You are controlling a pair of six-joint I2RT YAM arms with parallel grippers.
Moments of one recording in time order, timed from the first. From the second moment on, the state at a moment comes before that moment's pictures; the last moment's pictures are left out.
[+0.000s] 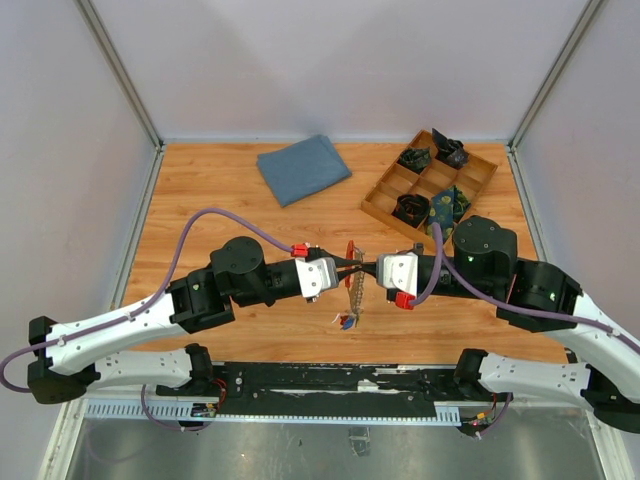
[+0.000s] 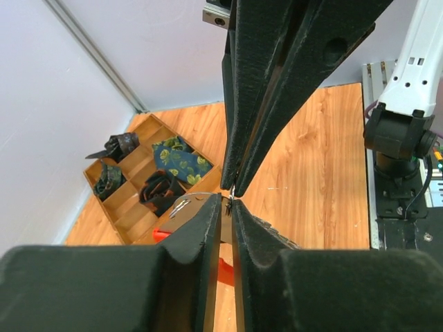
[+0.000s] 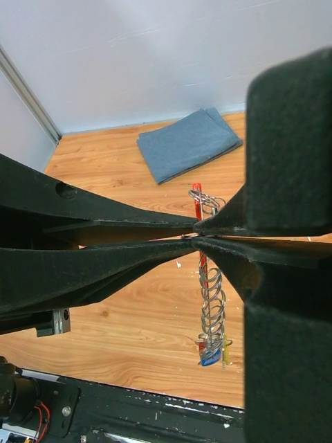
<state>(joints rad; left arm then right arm) -1.21 0.97 1.02 -0.06 0.08 0.38 1.09 0.89 1.32 -0.74 -0.23 -0.72</state>
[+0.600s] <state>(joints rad) -1.21 0.94 1.01 -0.05 0.07 0.36 1.09 0.79 1.26 -0.66 -0.23 -0.72</state>
